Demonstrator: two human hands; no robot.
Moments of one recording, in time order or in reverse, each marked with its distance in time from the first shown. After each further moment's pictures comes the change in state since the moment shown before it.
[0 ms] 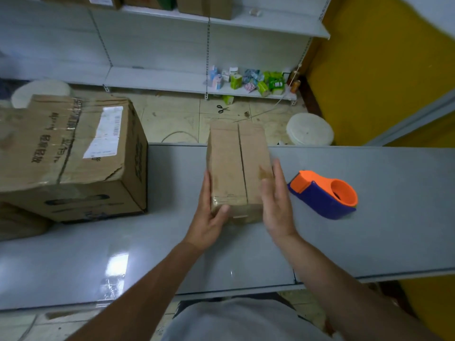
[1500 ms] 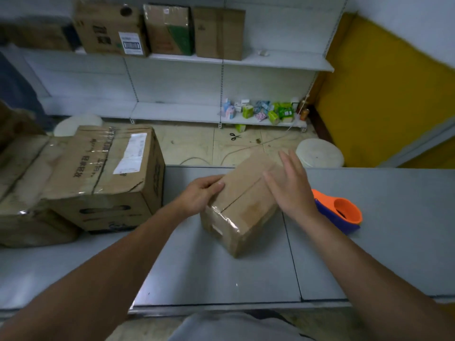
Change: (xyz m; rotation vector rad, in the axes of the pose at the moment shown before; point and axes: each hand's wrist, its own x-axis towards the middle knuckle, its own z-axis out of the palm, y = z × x) left_hand 0.044 0.084 -0.052 0.224 -0.069 -0.265; right_hand 0.048 -0.047 -0.038 -0.562 0.019 -0.152
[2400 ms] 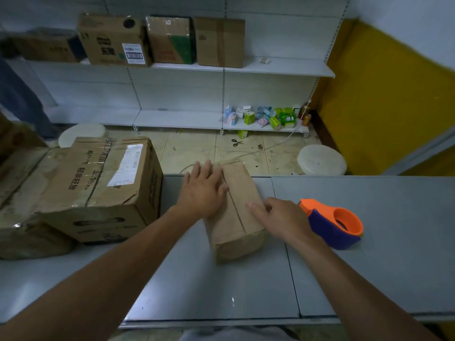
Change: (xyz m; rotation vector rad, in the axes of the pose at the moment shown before) left_hand 0.030 0.023 0.014 1.021 0.160 0.048; right_hand -0.013 0.006 0.006 -0.347 -0.321 0.089
